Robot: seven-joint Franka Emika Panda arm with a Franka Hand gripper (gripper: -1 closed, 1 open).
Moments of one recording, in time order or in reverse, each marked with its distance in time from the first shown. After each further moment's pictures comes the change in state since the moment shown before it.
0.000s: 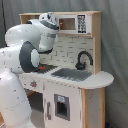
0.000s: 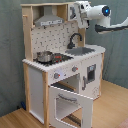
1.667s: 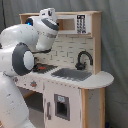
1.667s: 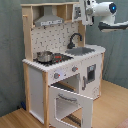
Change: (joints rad) arm 0.047 -0.089 -0.106 -0.070 0.156 0.109 -0.074
